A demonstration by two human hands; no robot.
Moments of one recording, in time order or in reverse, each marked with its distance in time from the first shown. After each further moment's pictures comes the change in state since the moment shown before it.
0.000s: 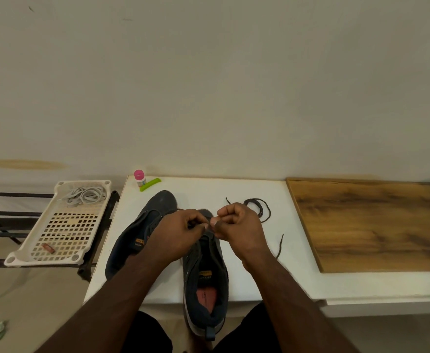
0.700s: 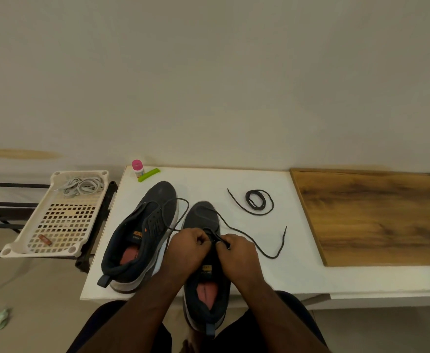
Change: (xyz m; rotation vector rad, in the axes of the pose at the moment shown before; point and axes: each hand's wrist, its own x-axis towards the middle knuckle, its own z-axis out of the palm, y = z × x) left_hand -0.007 -0.034 0.071 0.090 0.000 -0.199; right_hand -0.007 0.081 0.015 -0.653 -0.045 0.003
